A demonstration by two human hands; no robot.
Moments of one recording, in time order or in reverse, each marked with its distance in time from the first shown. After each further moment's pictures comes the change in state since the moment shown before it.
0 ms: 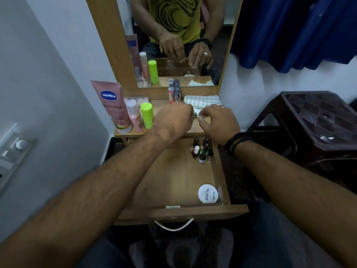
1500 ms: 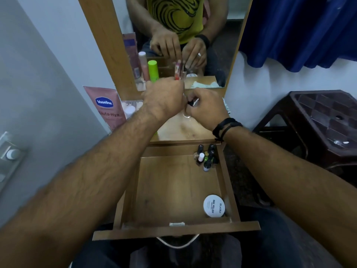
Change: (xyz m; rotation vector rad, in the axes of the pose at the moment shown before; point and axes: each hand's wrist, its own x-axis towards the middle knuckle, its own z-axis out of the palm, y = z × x) left_hand 0.060 -0.041 -0.026 0.061 0.017 -0.106; right_hand 0.066 -0.036 0.003 0.342 0.053 0.013
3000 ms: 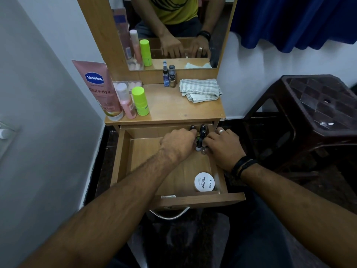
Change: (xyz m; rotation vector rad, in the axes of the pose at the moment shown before) left_hand -0.118 0.062 0.103 -0.085 -0.402 0.082; right_hand -0.154 0.078 0.007 -0.694 -0.303 -0.230
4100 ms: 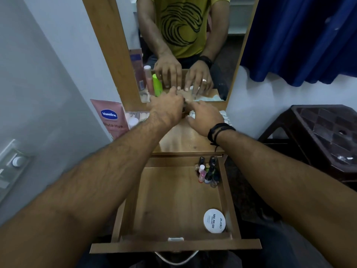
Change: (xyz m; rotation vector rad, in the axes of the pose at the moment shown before) left_hand 0.085 -0.062 -0.143 0.202 0.234 -0.213; right_hand 0.184 0.004 -0.068 0.416 -0.001 0.262
